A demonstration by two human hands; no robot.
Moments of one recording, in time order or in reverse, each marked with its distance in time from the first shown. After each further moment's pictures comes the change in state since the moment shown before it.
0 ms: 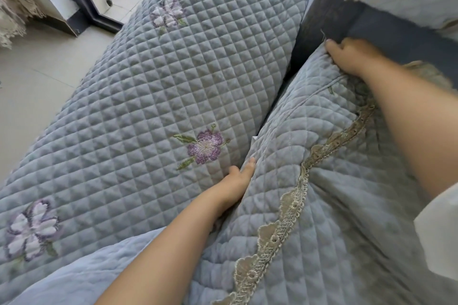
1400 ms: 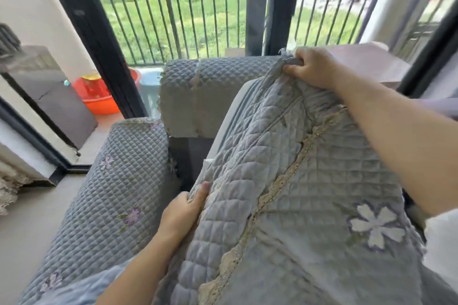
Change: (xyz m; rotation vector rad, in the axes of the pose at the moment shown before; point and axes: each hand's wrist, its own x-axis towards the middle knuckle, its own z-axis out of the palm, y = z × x) left_hand -0.403 0.145 0.187 0.285 0.440 0.598; right_hand -0.354 0.298 -0.407 0.263 0.447 -0.182
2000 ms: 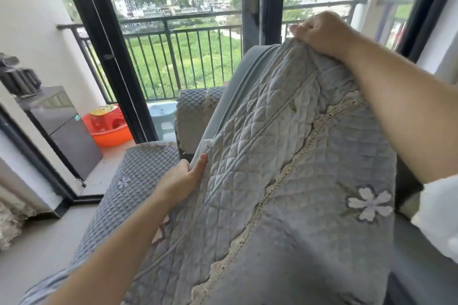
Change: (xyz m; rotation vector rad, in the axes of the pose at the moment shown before) left_hand -0.058 0.015 -0.094 0.241 0.062 0.253; right_hand -0.098 -0.104 -0.101 0.089 0.305 -0.060
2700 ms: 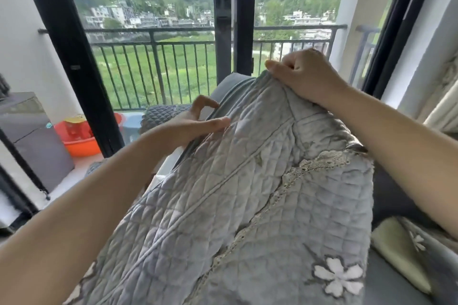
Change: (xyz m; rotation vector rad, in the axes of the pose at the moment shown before) left_hand 0.053 0.186 -0.016 -0.400 -0.271 0.423; right_hand -0.009 0.075 -0.042 0.004 0.057 -0.174
